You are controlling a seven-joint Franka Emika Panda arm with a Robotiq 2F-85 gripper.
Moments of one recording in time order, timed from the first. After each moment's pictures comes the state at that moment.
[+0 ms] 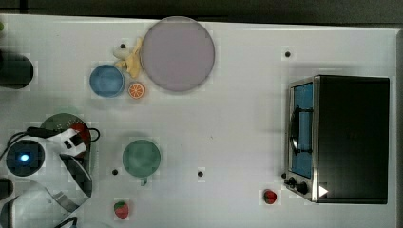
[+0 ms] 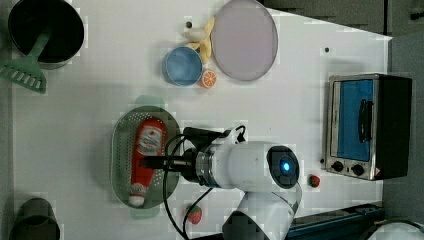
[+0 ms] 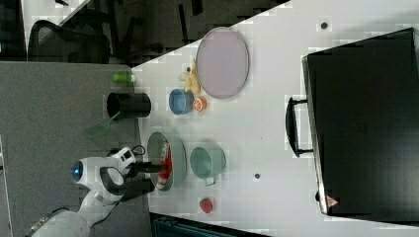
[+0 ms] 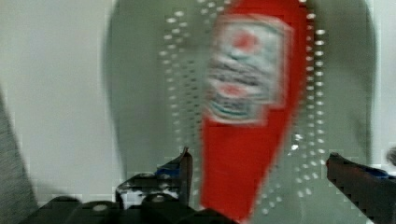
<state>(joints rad) 0.05 0.45 0.69 -2.21 -0.04 1.05 0.11</state>
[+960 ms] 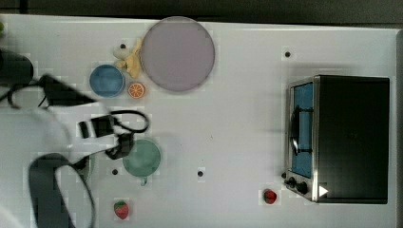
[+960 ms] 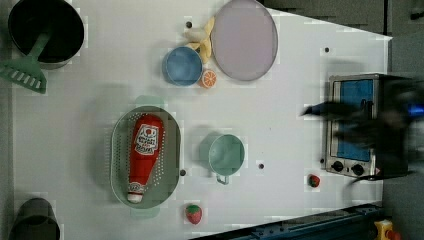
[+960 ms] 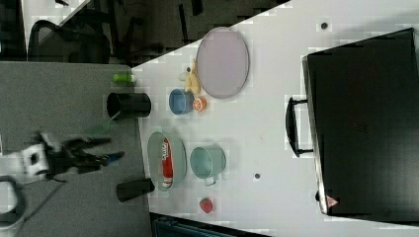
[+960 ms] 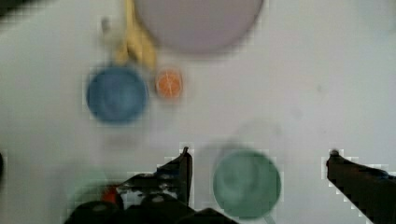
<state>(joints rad) -0.15 -0.17 0.54 -1.94 -0.02 0.30 0.15</state>
